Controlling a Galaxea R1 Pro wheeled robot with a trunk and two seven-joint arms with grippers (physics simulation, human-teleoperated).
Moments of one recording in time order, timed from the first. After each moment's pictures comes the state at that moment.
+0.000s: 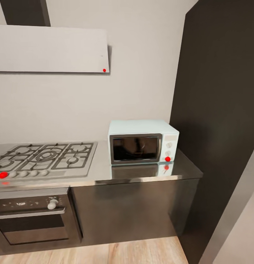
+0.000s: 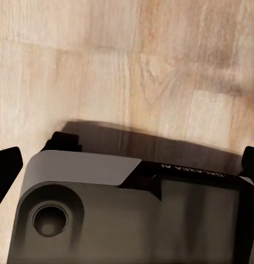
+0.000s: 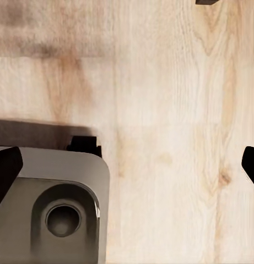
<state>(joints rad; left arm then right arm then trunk) -0.24 -0.04 -0.44 0.00 0.68 -0.04 -0.05 -0.22 -0.07 -0.29 0.03 0.39 -0.11 -0.07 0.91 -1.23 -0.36</state>
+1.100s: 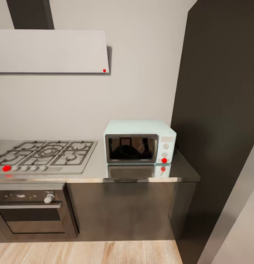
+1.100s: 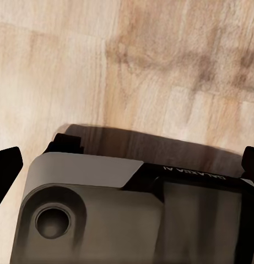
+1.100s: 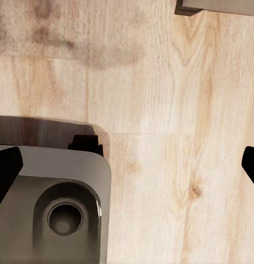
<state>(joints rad) -0.24 -0.03 -0.44 0.00 0.68 -0.04 -0.05 -0.22 -0.07 -0.29 0.03 0.39 -0.11 -0.07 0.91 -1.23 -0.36</state>
